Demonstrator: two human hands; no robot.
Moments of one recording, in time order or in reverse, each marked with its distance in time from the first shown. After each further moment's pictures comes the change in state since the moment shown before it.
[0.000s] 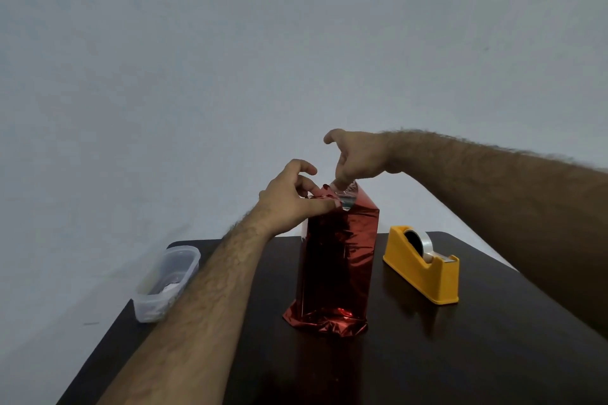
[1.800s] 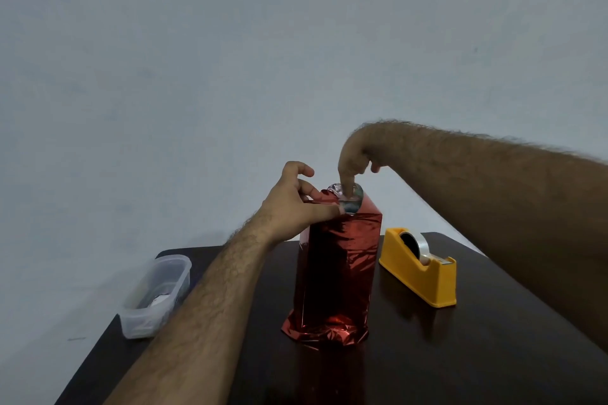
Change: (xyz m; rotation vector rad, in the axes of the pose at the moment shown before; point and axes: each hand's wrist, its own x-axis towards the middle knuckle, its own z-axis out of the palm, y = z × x) left_hand -0.004 0.012 0.011 -0.143 -0.028 -0.016; right_hand 0.004 -0.021 -0.011 -0.257 -0.227 0.418
